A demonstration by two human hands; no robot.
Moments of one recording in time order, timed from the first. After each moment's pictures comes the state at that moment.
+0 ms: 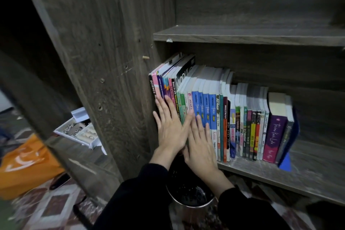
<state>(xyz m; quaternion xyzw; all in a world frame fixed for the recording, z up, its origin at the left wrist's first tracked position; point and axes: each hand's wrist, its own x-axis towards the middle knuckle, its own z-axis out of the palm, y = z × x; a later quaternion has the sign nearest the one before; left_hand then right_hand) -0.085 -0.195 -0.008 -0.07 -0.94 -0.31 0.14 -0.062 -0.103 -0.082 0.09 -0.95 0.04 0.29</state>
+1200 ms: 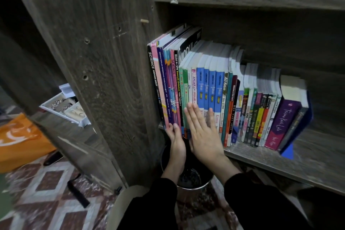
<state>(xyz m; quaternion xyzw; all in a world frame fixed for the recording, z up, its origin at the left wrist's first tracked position) -0.069 -0.165 -0.117 0.12 -0.63 -0.76 0.02 -0.064 -0.083 -0.098 0.10 -0.95 -0.20 0.23</state>
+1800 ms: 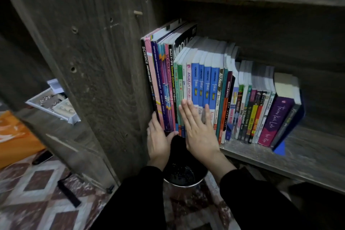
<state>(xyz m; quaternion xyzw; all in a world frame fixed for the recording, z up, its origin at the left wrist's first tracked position) -0.088 -0.204 -0.134 0.08 -0.90 -0.42 0.12 -0.063 -0.077 -0.095 0.13 -0.94 -0.22 0.21</state>
